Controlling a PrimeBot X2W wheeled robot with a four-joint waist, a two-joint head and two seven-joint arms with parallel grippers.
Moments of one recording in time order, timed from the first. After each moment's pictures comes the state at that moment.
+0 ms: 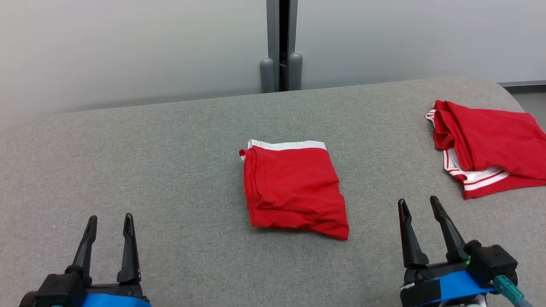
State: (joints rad) left arm -0.03 0.05 0.08 0.14 -0.13 -0.09 -0.26; right arm -0.03 -0.06 0.05 0.13 0.15 0.13 -0.26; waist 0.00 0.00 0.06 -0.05
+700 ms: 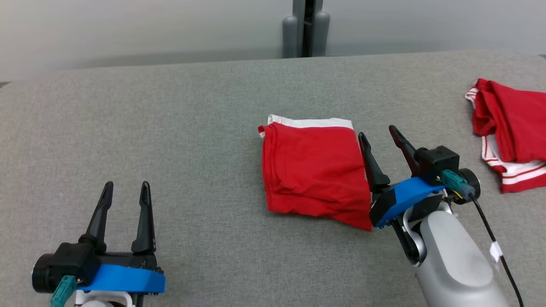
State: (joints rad) left arm -0.13 0.05 0.02 0.15 -0.13 -0.10 -0.26; right arm -0.50 -0.06 0.13 0.53 0.08 0.13 -0.17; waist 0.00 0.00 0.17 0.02
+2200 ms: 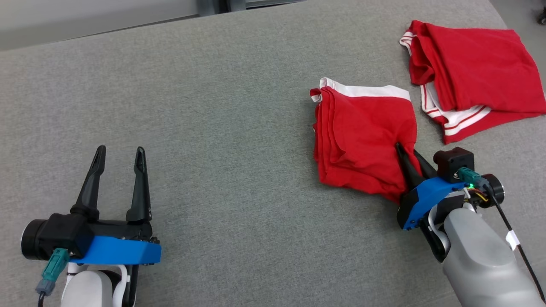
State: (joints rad) left arm -0.24 0.05 0.02 0.14 -0.11 -0.12 -0.26; right arm -0.65 -0.19 0.26 0.91 0.18 0.13 -0.26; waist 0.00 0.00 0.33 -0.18
